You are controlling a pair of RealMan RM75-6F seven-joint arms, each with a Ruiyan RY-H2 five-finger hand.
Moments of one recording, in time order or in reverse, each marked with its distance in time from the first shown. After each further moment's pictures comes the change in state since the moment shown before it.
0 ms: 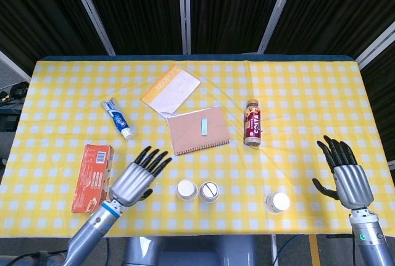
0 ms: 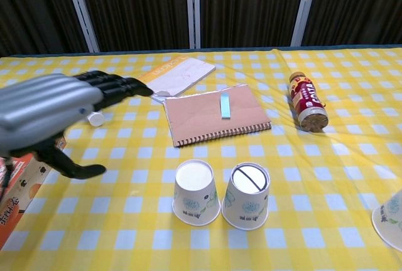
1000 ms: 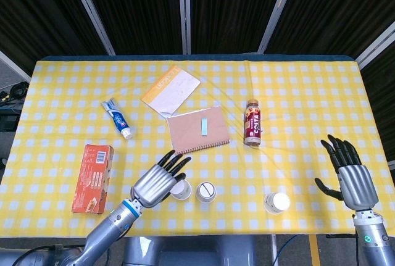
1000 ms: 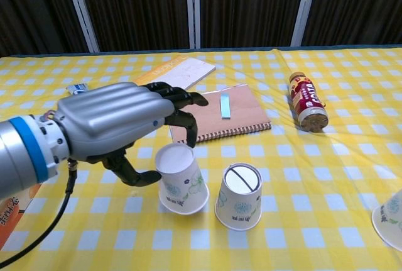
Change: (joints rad) left arm -0.075 -0.142 -0.165 -0.023 -0.159 -0.255 0.214; right arm -0.009 0.020 0.002 0.001 -0.014 0.030 0.065
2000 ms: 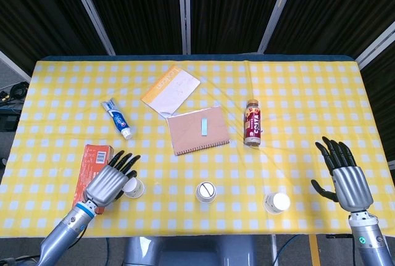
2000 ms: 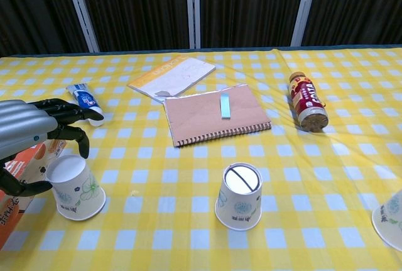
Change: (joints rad) left arm 0.191 0.274 0.105 0.076 0.166 0.055 -0.246; right arm -0.001 -0.015 -0.010 -0.015 -0.018 0.005 -0.071
